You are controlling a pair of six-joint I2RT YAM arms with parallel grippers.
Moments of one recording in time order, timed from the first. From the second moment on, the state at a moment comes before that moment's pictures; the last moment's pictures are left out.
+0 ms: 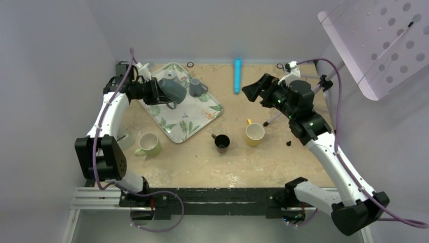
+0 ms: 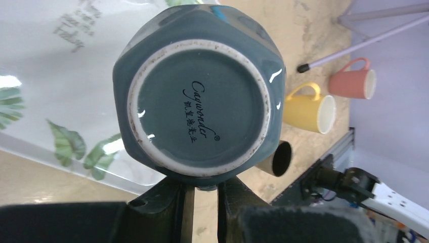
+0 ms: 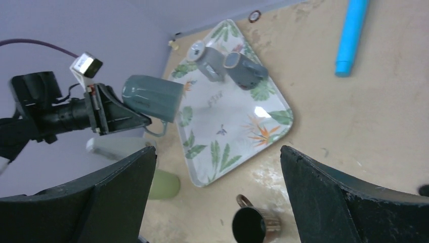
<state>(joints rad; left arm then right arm) 0.08 1.55 1.33 -0.70 0.70 -0.21 0.40 1.02 1.10 -0.31 -0.08 0.65</state>
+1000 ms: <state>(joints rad) -0.06 1.36 1.29 -0.47 1.00 -0.69 0.66 1.65 1.28 0.49 -0.47 1.07</state>
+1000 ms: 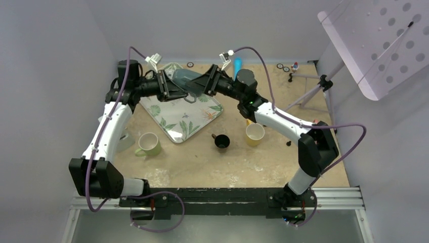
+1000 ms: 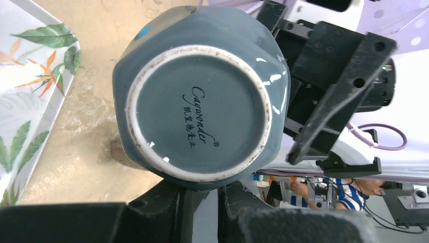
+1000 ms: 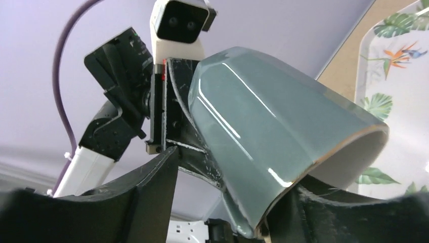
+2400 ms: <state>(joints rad) -0.11 1.79 1.66 -0.74 0.20 -0.01 1.00 1.35 1.23 -1.03 0.21 0.74</state>
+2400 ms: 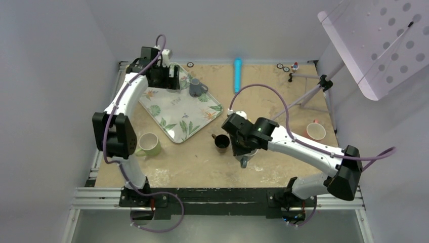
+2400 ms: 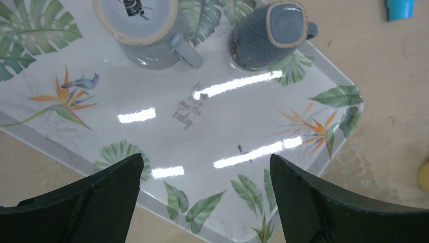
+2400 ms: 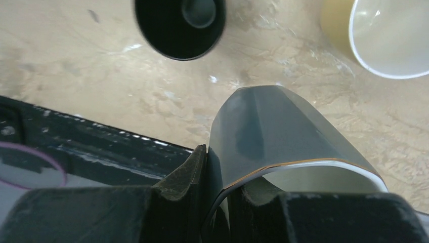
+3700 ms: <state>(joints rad) -0.17 2.27 1.96 -0.68 -0.13 -0.26 1.04 1.47 1.08 -0.84 0.22 0.79</state>
